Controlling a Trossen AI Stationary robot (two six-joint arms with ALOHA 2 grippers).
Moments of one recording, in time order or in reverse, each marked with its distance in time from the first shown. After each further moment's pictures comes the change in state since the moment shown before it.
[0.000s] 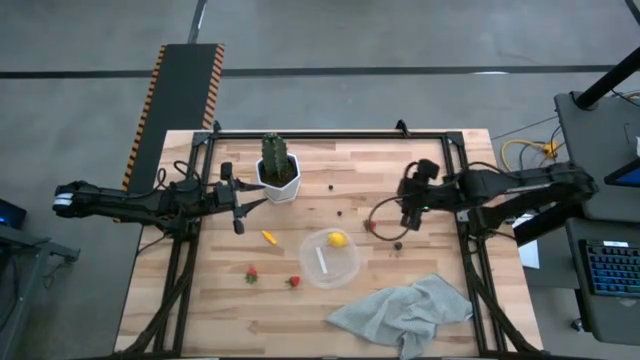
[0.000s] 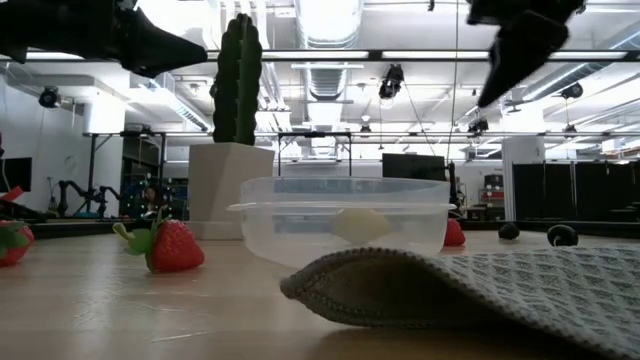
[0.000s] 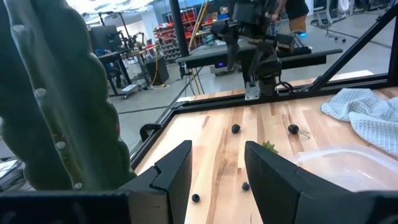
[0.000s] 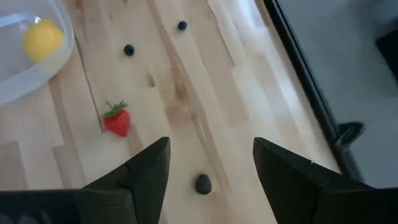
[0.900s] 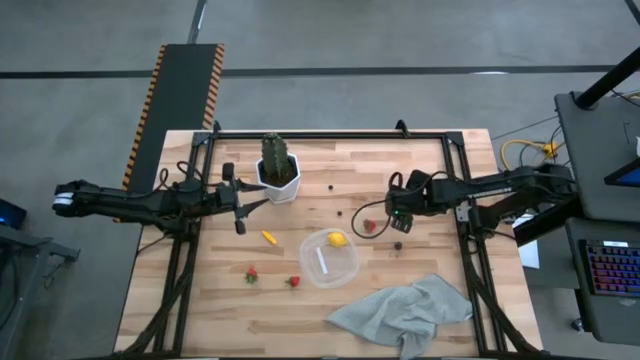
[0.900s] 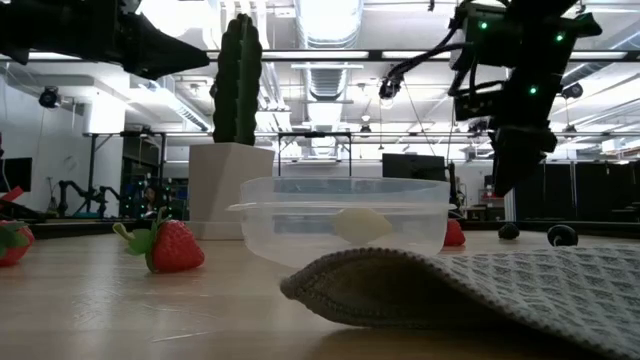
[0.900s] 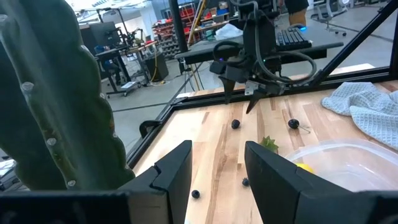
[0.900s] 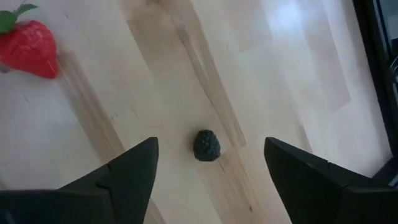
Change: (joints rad) left arm 0.000 0.024 0.000 0.003 0.000 0.006; right arm -0.135 0.256 -0.173 0.114 -0.051 0.057
